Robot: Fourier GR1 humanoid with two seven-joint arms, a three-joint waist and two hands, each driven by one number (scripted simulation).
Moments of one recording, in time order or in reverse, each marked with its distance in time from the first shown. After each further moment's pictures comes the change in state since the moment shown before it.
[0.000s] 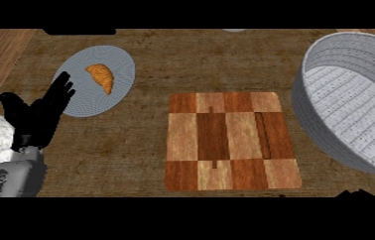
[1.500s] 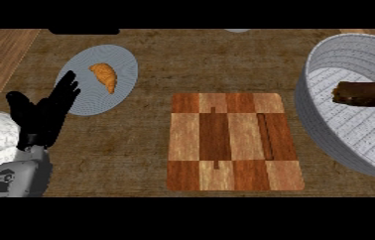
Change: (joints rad) left arm -0.005 -0.042 0.007 -0.030 -0.035 -0.017 0.027; right arm -0.624 -0.038 -0.662 0.755 -0.542 0.343 -0.097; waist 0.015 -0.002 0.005
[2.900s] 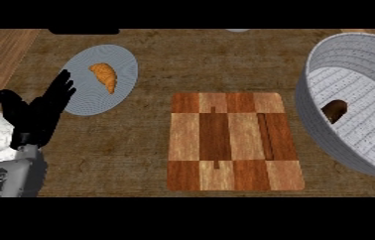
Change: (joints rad) left arm -0.009 0.005 0.044 0.012 -0.002 -0.041 0.002; right arm -0.079 -0.346 -0.492 0.864 -0.412 0.548 -0.245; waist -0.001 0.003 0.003
